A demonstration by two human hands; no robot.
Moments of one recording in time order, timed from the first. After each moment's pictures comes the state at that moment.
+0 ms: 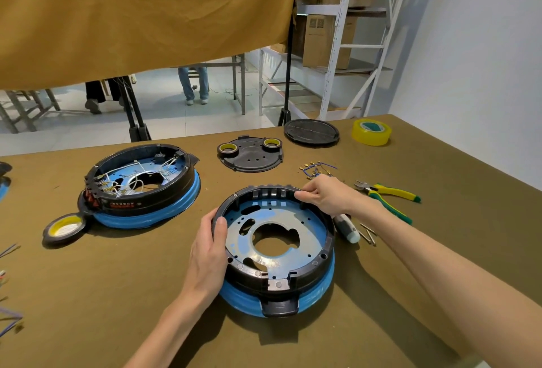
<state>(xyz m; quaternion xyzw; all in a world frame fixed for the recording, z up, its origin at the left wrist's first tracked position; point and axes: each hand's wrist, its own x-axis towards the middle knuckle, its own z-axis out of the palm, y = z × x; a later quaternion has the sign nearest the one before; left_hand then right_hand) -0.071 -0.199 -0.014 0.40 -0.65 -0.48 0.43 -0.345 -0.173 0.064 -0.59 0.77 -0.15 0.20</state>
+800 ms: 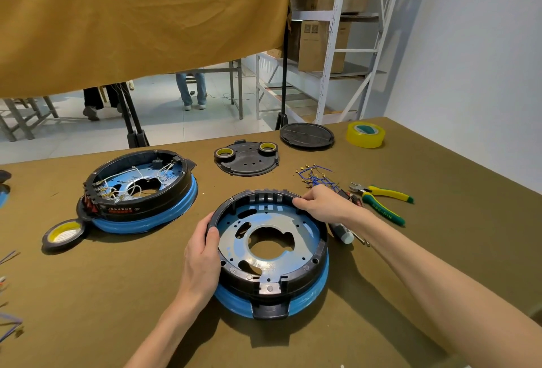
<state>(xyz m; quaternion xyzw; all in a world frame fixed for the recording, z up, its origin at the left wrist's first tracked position) -0.071 -0.198 -0.013 0.43 -0.65 -0.46 0.43 -0.337 -0.159 0.059 -0.53 0.78 -0.20 0.28</state>
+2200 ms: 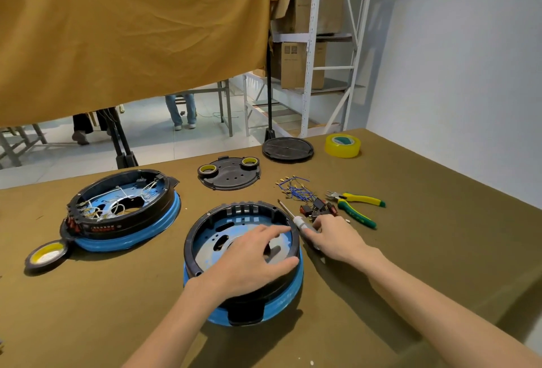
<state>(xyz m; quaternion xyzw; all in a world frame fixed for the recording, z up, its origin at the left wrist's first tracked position) -0.141 -0.157 0.043 0.25 -0.92 -0.27 0.11 -0.361 -0.087 0.025 -0.48 0.85 -0.17 0.11</state>
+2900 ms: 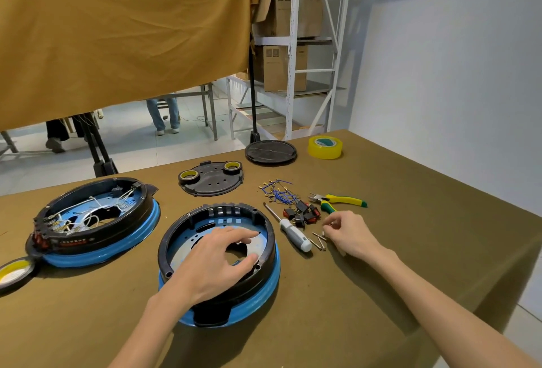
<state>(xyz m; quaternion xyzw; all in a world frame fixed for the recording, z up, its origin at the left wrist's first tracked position) -0.126 -0.185 0.027 0.24 -0.92 -0.22 0.23 -0.430 -0.056 0.008 -0.43 0.85 -0.29 0.09</state>
